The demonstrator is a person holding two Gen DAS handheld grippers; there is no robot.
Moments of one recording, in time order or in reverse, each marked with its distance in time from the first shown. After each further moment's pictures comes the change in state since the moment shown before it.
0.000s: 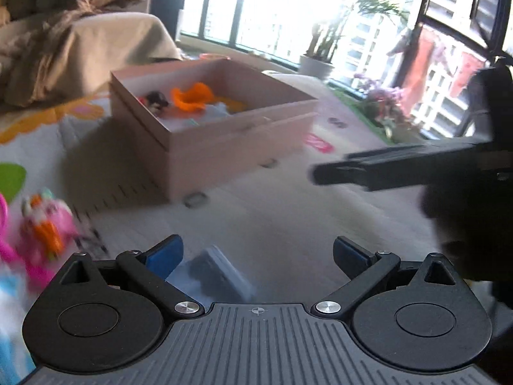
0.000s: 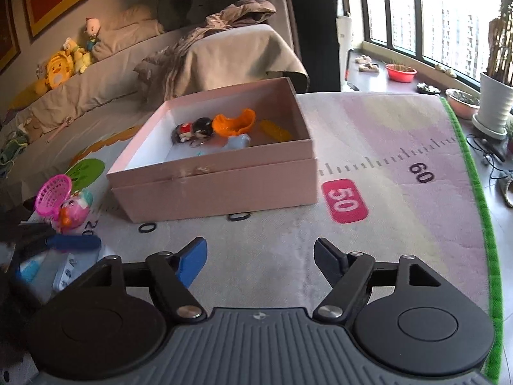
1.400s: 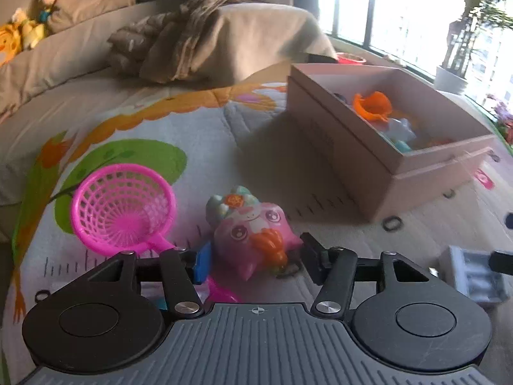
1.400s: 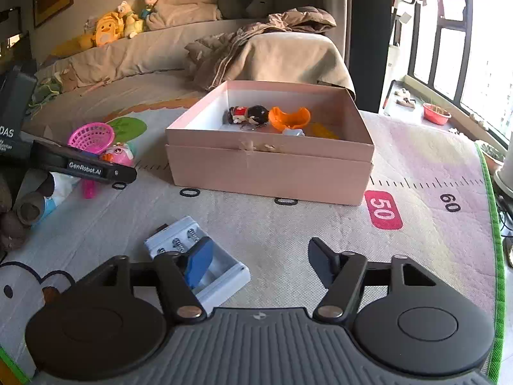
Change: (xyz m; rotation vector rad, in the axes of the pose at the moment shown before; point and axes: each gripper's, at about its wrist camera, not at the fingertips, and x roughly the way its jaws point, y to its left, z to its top) left arm 0.002 0.070 0.014 -0.176 0.019 0.484; right arm -0.011 0.031 -0.020 -0.238 -0.019 0.043
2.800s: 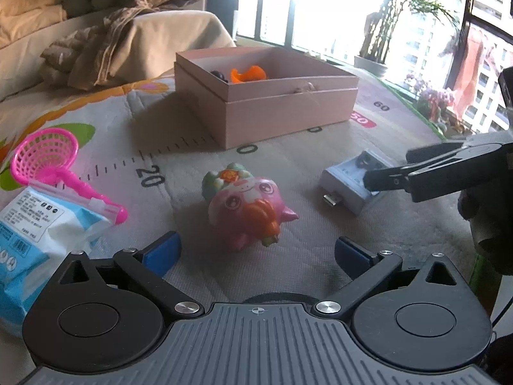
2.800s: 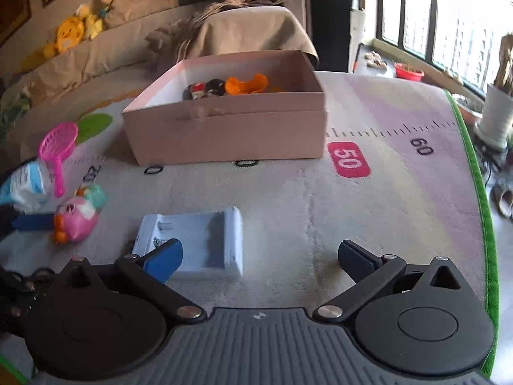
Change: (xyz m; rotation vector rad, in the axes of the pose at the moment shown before) left arm -0.052 -0.059 -0.071 0.131 -0.035 -0.235; right arm 0.006 -0.016 -0.016 0.129 0.083 -0.068
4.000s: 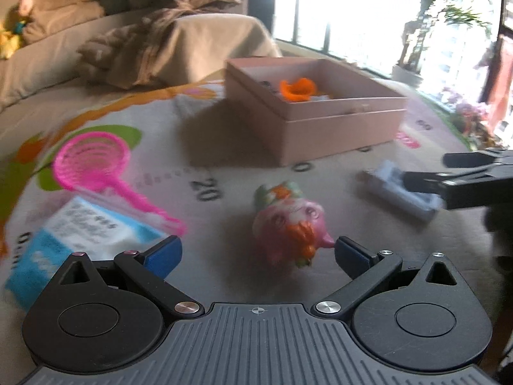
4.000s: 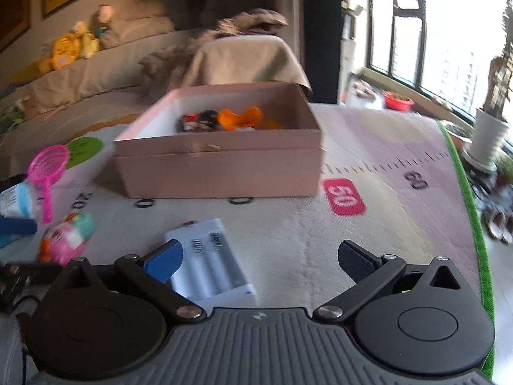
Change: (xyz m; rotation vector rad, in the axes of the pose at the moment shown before) left arm -0.007 0.028 0.014 -0.072 -0.006 0.151; right arm 0.001 0.006 0.008 -0.014 -0.123 -0.037
